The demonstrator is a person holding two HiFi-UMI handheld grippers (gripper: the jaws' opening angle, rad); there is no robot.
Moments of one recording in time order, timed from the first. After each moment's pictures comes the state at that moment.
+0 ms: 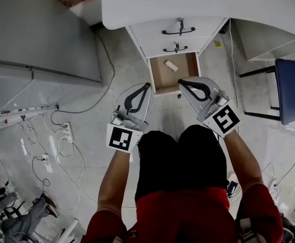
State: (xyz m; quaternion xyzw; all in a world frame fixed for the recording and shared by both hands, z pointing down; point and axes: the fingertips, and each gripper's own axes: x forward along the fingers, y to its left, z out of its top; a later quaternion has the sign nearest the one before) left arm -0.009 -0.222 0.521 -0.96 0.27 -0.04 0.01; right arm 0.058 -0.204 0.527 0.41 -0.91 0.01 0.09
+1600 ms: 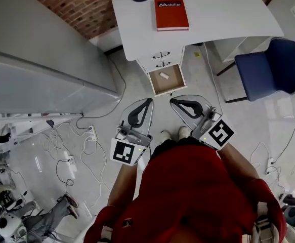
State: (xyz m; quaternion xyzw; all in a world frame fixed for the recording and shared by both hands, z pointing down) left arm 0.001 -0.079 0.117 -0.97 0.23 0.01 0.00; right arm 0.042 -0.055 0.115 0.43 -0.90 0.03 -0.04
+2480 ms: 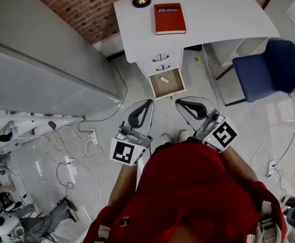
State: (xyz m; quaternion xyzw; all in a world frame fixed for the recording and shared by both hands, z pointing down) left arm -0.002 -0.047 0.095 -0.97 0.22 0.01 0.01; right arm 0.054 -0.013 0.107 0.45 -0.89 0.04 -0.03
